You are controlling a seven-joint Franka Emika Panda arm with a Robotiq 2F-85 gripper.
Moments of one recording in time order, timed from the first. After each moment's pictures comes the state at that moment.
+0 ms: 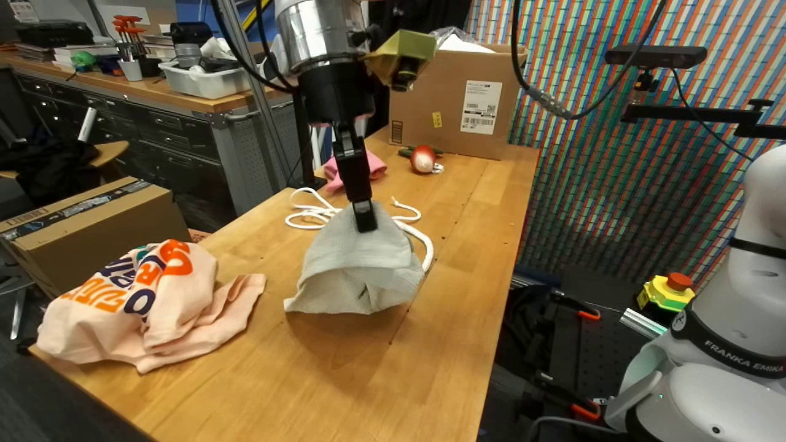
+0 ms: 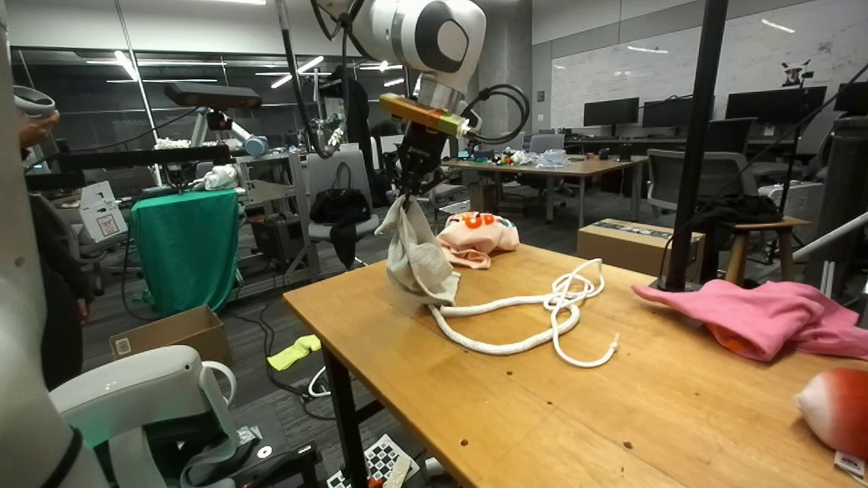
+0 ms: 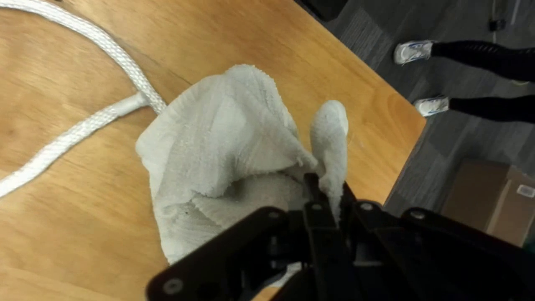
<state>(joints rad) 0.18 0.20 0.21 -1.73 0.24 1.64 -0.35</state>
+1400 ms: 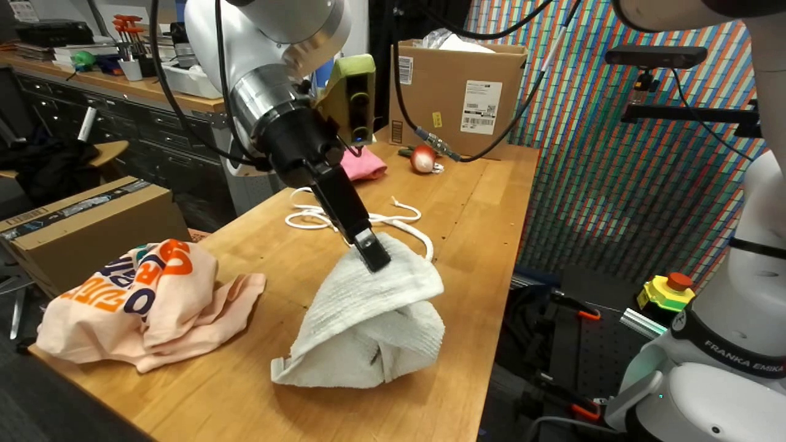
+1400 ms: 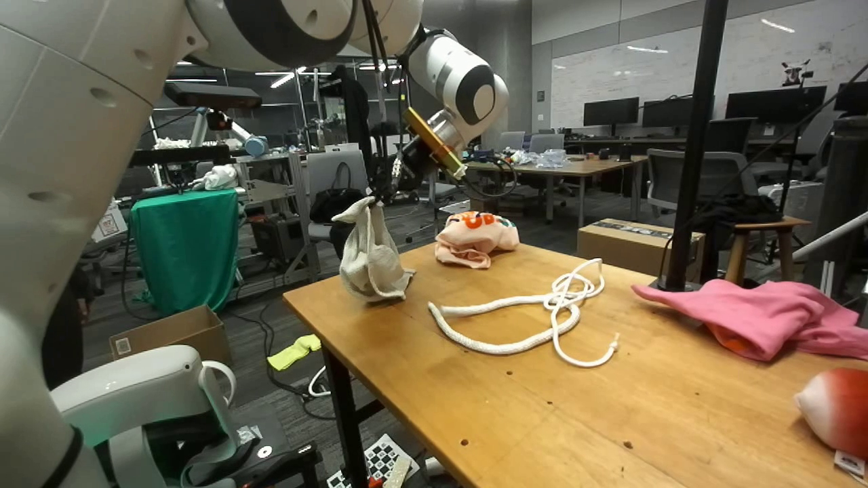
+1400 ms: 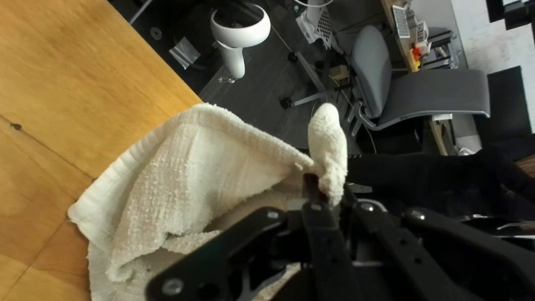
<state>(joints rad) 0.18 0.57 0.24 -1.34 0.46 1.14 -0.41</state>
